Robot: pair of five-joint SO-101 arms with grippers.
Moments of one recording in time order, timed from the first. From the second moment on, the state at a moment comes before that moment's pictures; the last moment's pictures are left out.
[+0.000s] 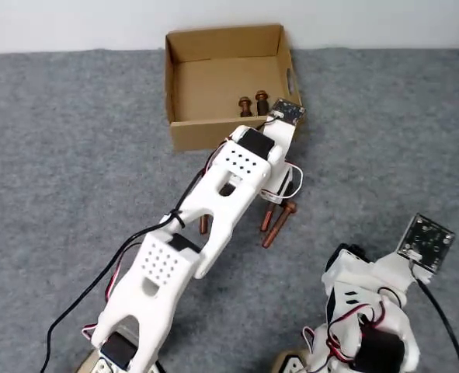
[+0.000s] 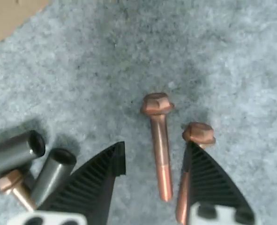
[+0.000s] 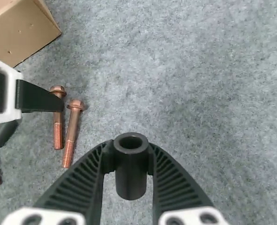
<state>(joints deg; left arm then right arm) 31.1 55.5 -50.8 89.2 17.1 10.8 -97.2 67.2 83.7 -18.9</state>
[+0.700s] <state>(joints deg) 31.3 71.8 -83.3 98.9 21.2 10.8 -97.2 67.2 83.7 -18.9</state>
